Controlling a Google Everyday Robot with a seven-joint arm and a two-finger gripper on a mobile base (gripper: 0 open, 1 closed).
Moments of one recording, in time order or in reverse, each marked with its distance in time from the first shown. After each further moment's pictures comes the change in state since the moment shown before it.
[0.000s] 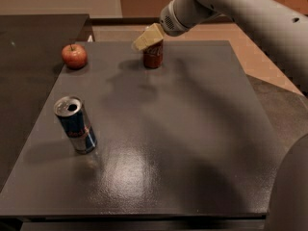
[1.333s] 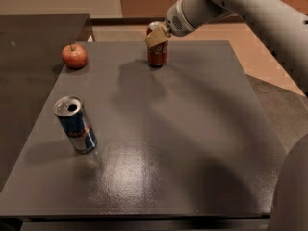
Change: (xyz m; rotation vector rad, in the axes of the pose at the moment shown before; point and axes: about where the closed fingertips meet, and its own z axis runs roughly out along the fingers) arm 0.005 -0.001 -0.010 -0.082 -0.032 -0.070
